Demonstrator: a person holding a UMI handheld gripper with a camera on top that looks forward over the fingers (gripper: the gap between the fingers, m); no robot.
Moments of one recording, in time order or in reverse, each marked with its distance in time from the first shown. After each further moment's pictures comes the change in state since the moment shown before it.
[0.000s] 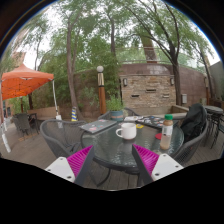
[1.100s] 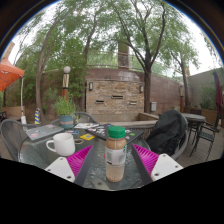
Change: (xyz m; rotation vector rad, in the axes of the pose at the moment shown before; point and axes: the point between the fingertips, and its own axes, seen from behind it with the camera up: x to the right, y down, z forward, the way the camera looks) arm 0.255 -0.024 0.142 0.067 0.376 -0.048
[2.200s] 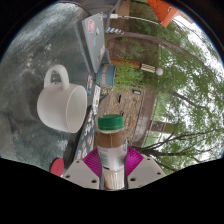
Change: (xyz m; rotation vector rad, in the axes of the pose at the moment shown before) arm -0.113 -0.066 0.139 -0.004 0.128 -1.696
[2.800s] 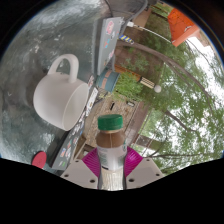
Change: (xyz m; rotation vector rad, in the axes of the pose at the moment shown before) arm 0.043 -0.014 0.004 0.099 0.074 -0.275
